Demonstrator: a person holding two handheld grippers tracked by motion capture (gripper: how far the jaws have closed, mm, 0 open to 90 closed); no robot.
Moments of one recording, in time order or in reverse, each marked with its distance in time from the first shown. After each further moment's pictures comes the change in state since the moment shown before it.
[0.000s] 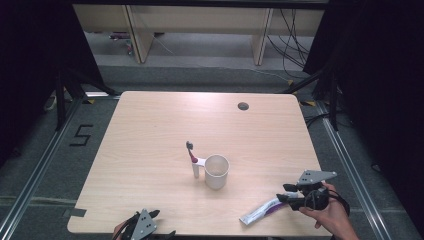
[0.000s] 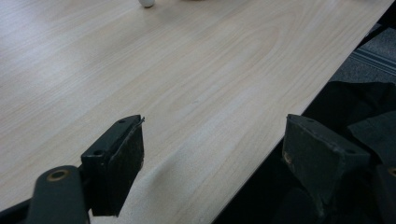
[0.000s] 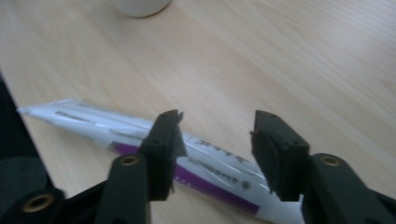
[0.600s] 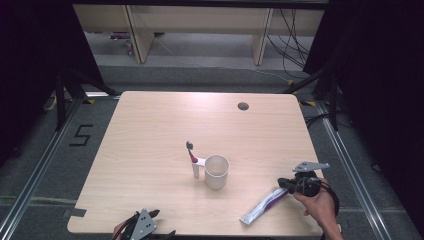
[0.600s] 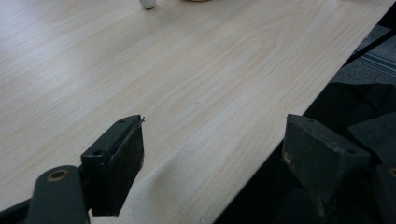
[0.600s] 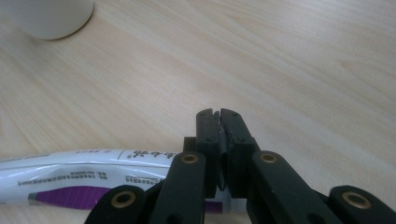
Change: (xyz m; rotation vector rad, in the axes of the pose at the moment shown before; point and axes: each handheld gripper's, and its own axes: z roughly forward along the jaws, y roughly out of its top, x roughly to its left) left arm 0.000 0.000 -0.001 -0.008 -0.001 -0.008; right arm -0.025 -0.001 0.030 -0.013 -0.124 0.236
